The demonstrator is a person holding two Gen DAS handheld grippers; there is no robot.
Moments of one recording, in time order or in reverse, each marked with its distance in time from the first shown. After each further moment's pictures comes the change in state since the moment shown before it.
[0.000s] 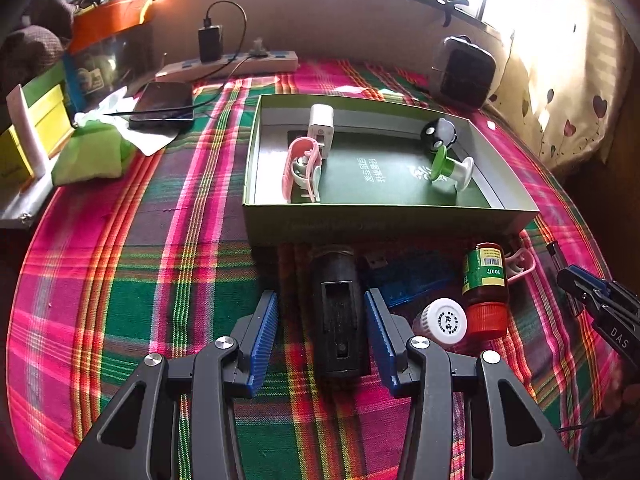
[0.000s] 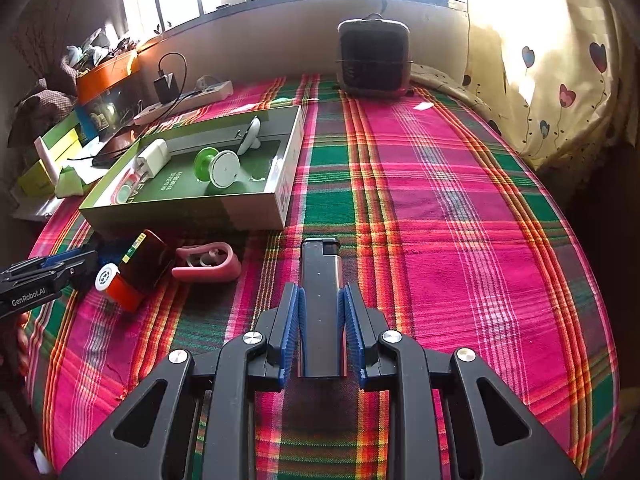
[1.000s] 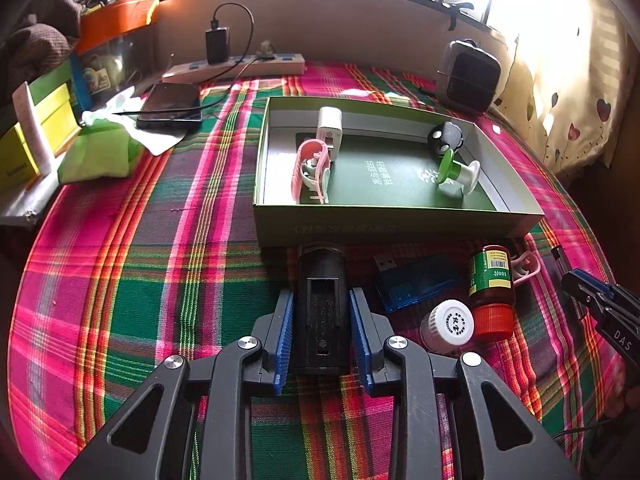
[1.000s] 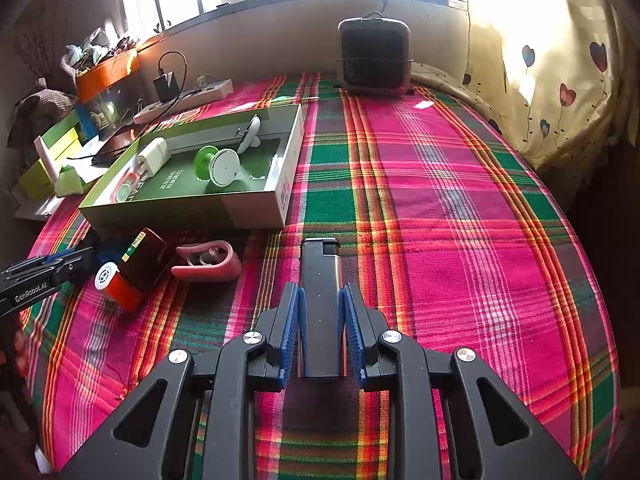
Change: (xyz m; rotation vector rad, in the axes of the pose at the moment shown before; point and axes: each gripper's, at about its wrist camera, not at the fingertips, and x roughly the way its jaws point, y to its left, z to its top) left arm -0.001 0.003 -0.002 -0.011 -0.008 0.016; right arm 0.001 0.000 0.000 -0.001 0.003 0.000
